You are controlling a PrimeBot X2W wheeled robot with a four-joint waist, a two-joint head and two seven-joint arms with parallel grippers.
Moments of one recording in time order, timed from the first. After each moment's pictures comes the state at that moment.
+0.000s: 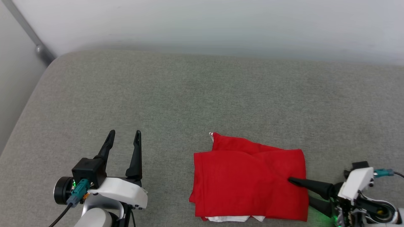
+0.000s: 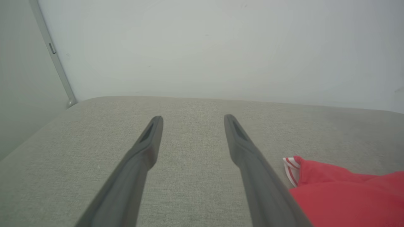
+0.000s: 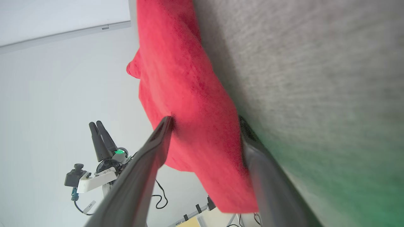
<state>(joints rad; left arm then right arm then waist) -0.17 0.40 -0.44 0.07 -0.55 0.27 -0.26 -0.29 -0.06 -0.37 0.59 1.04 0.13 1.08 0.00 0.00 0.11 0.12</state>
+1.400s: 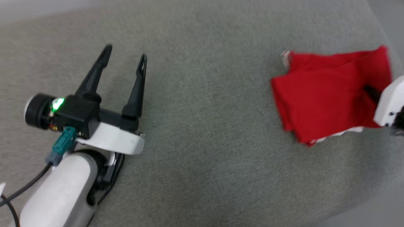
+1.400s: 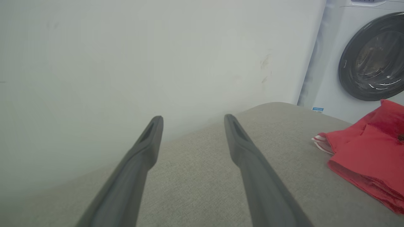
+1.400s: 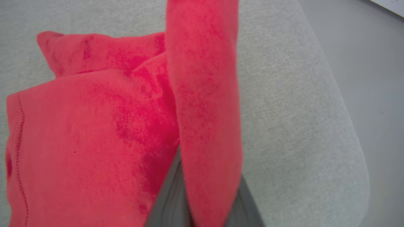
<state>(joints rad) -0.44 0.51 -0.46 -0.15 -0.40 0.23 -0.12 -0.67 -0.41 0.08 0.58 0.54 0.13 0.56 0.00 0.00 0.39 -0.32</state>
